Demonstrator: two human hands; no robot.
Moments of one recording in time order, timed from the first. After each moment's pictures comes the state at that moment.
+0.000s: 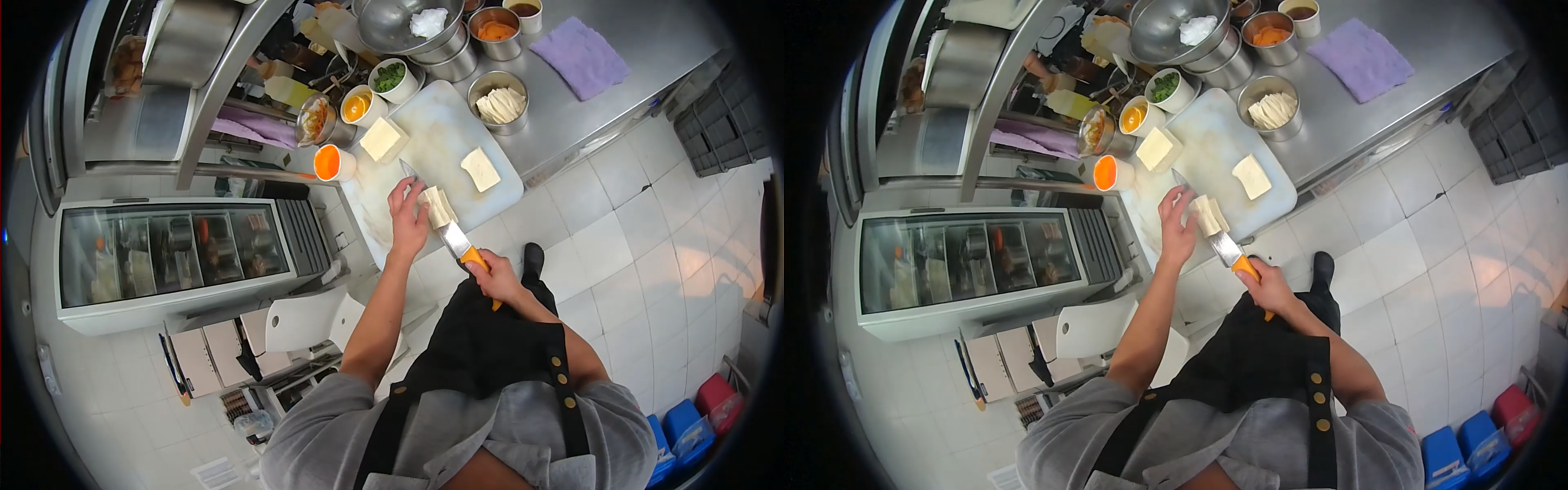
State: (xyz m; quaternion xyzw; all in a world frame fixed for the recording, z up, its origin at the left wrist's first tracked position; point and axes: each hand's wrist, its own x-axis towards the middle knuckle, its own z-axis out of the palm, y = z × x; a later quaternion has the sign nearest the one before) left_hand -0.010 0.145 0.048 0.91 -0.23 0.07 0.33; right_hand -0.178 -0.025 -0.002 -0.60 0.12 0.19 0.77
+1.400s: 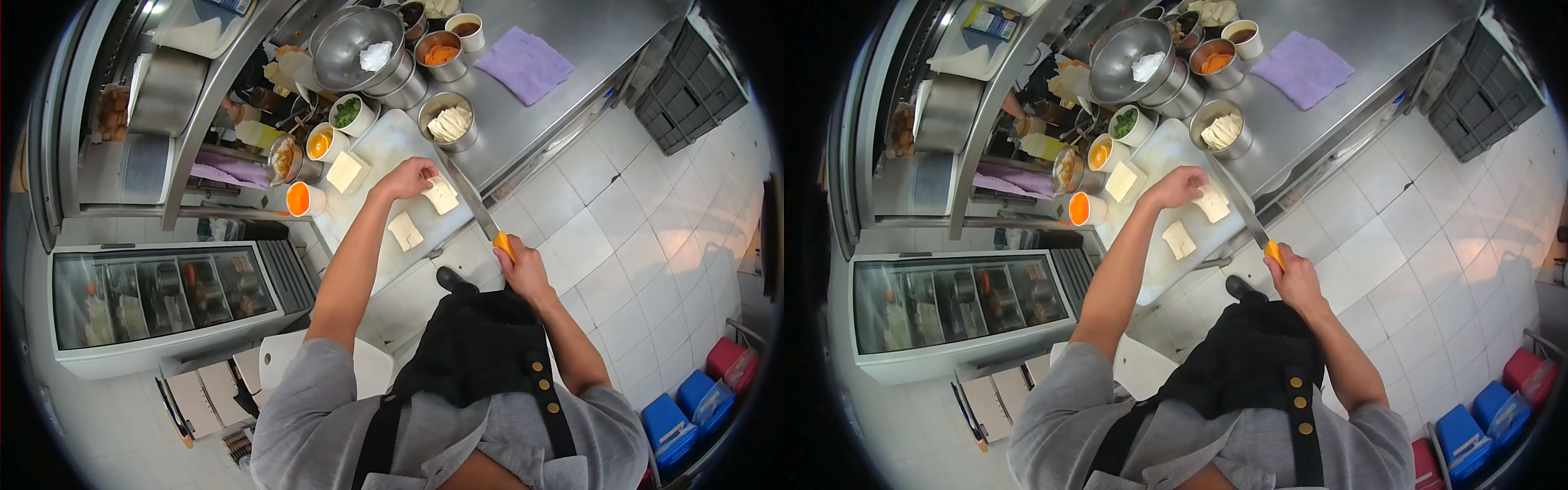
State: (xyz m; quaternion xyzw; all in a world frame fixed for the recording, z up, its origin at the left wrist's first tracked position) left_hand 0.104 0.021 0.077 0.83 -0.38 -0.36 0.21; right_hand -0.205 -0.118 0.024 -0.84 0.18 -0.09 0.50
